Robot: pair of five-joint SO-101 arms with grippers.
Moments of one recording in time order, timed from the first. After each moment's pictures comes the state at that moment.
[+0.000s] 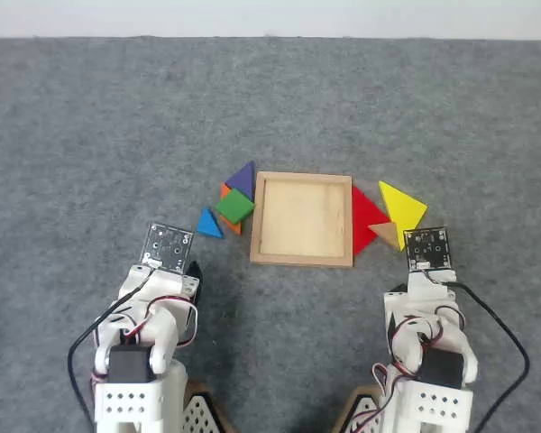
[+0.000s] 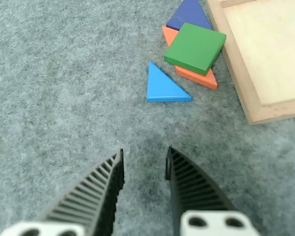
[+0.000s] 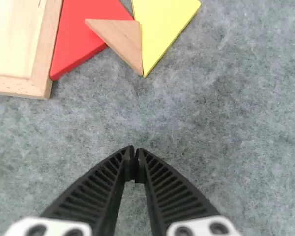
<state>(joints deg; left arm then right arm) -6.5 -102.5 97.2 65.4 -9.7 6.4 -102.5 95.4 68.5 14.5</state>
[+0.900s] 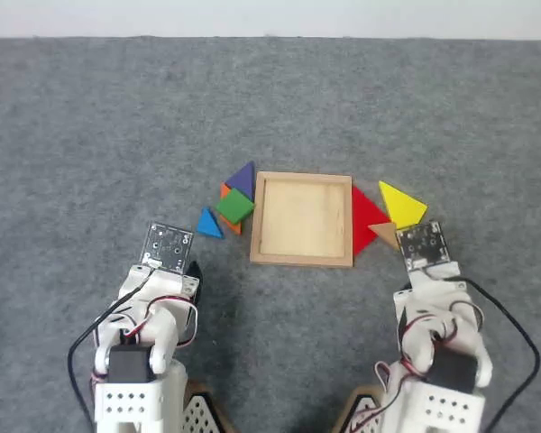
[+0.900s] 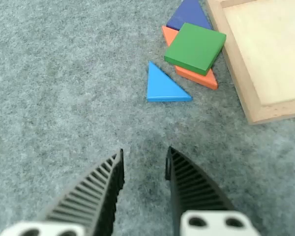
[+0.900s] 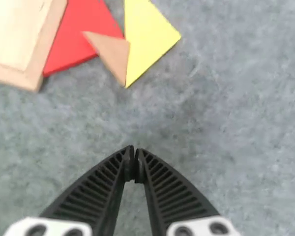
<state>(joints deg) -6.5 -102.5 97.2 65.4 -9.7 9.3 -93.1 81.1 69.5 28.8</state>
